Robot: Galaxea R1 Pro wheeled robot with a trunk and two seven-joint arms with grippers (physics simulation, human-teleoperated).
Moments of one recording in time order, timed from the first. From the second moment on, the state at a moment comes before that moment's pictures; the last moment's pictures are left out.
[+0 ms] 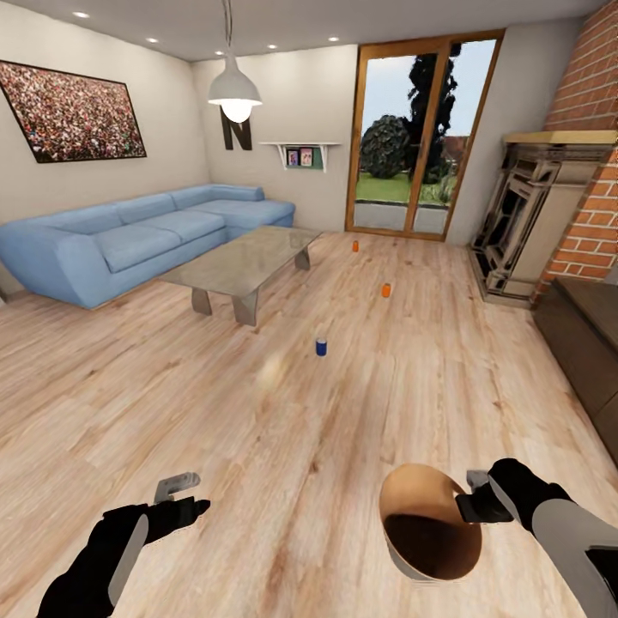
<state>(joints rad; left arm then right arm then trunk) -0.37 0.08 0.17 -0.99 0.14 0.69 -0.15 -0.84 -0.27 0.01 -0.19 0.17 0.68 0.36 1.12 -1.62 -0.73</state>
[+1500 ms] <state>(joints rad) -0.37 0.08 0.17 -0.99 0.14 0.69 -0.15 -0.78 -0.27 -0.06 -0.19 0.16 0.57 0.36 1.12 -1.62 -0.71</state>
